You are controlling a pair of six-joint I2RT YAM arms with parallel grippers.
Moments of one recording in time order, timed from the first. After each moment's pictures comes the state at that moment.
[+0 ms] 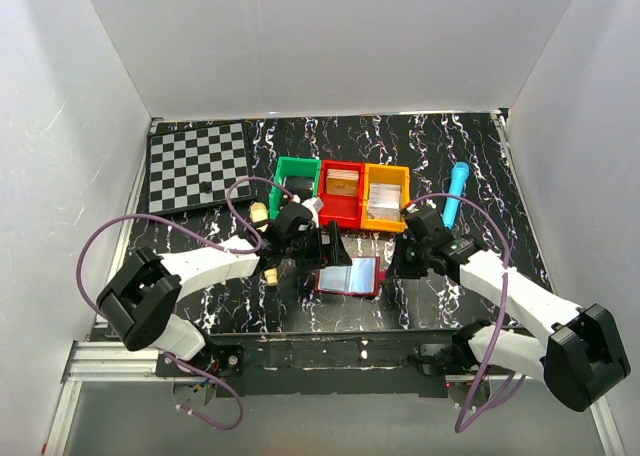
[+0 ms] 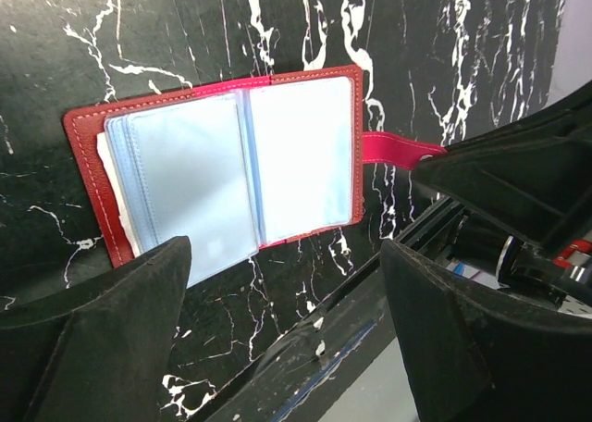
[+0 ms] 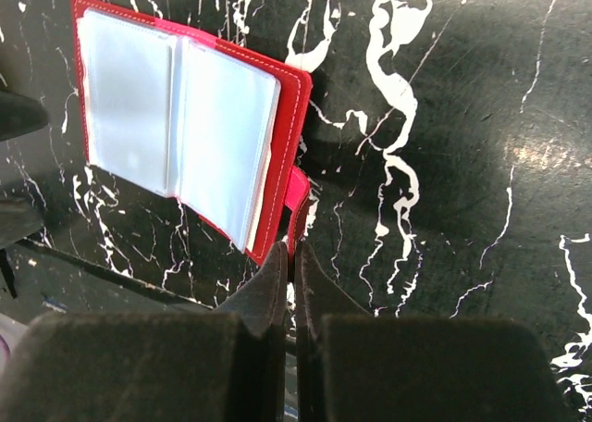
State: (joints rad) left arm -0.80 1.46 0.79 -0.06 0.24 -0.83; right arm 0.58 1.09 0.65 -0.57 -0.13 0.59
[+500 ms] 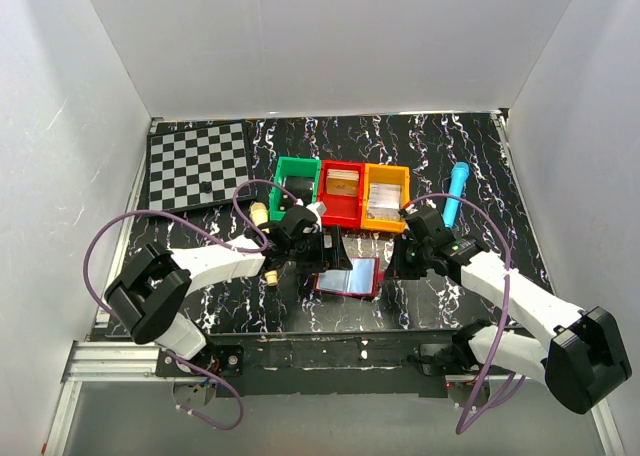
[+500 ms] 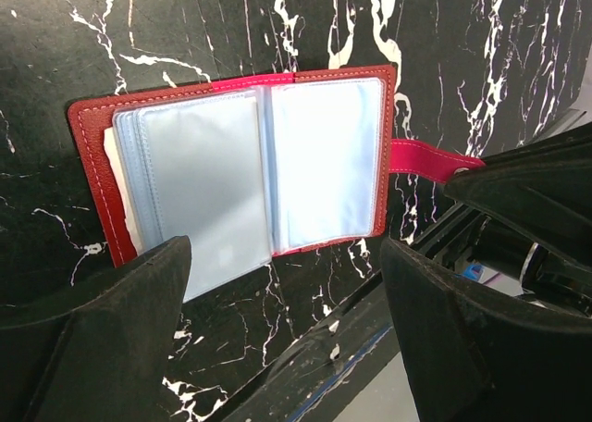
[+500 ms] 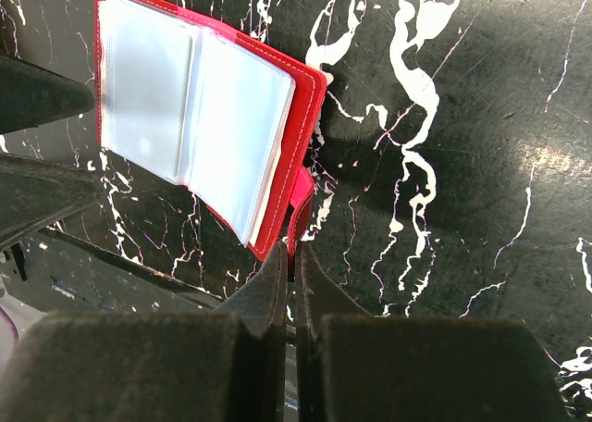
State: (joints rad) left arm -0.82 1.52 0.79 -0.06 0.24 -0.82; right arm 0.58 1.07 0.65 -0.57 -0.18 0.57
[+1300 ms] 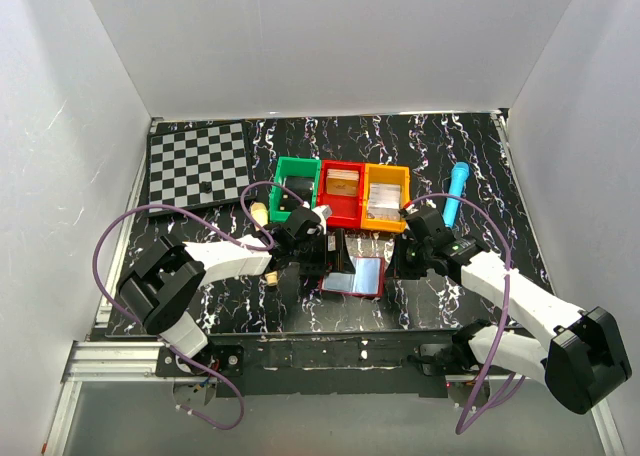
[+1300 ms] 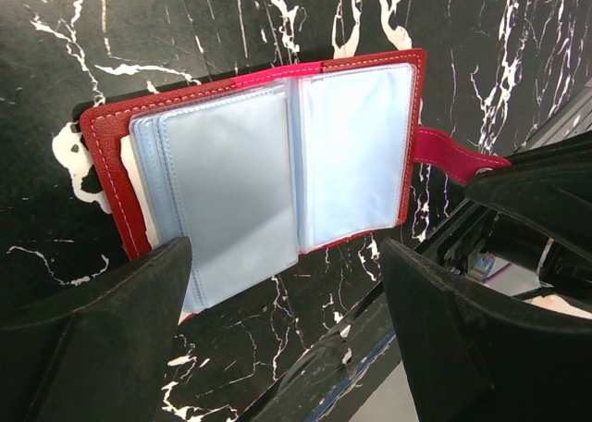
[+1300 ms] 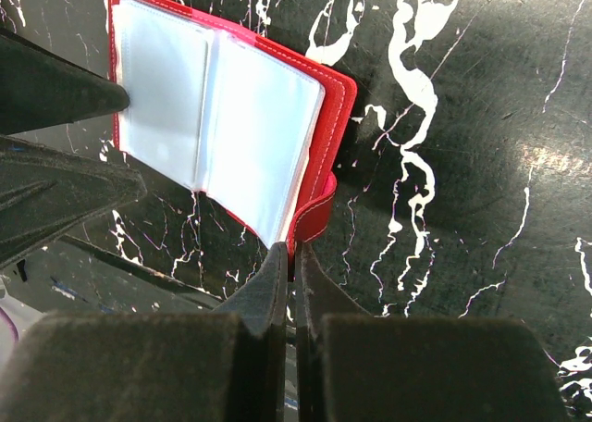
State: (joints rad) left arm -0.82 1.60 0.79 0.00 0.28 -0.79; right arm 0.58 1.07 0.65 -0.57 -0.18 0.57
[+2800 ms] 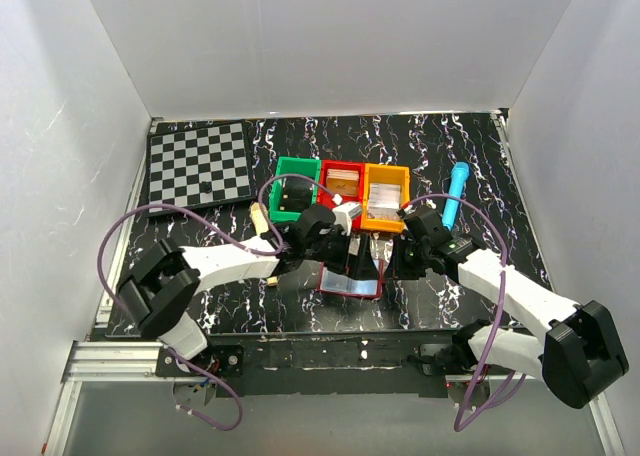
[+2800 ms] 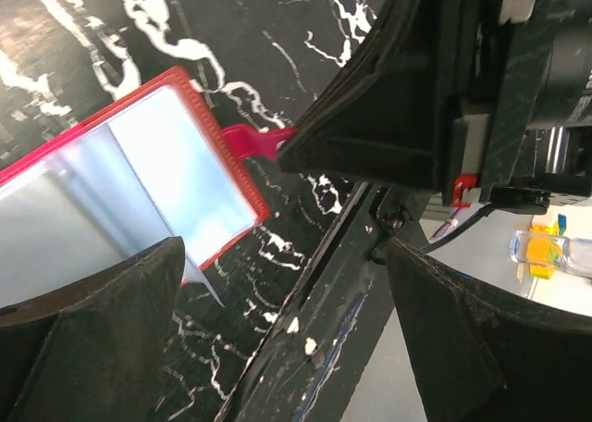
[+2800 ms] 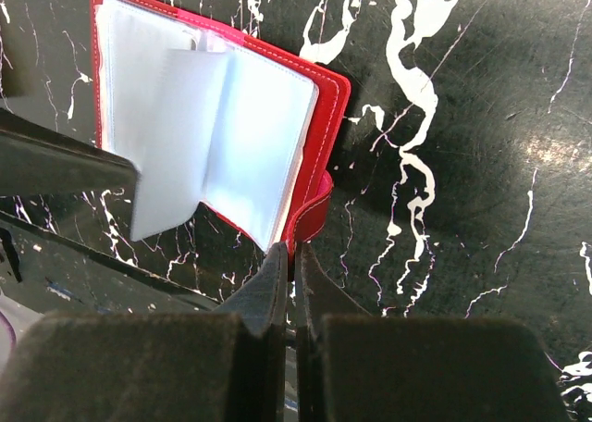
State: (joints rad) left arm -0.92 1.55 0.85 0.11 0.39 -0.63; right arm 0.58 1.10 0.65 -0.56 -0.18 0.57
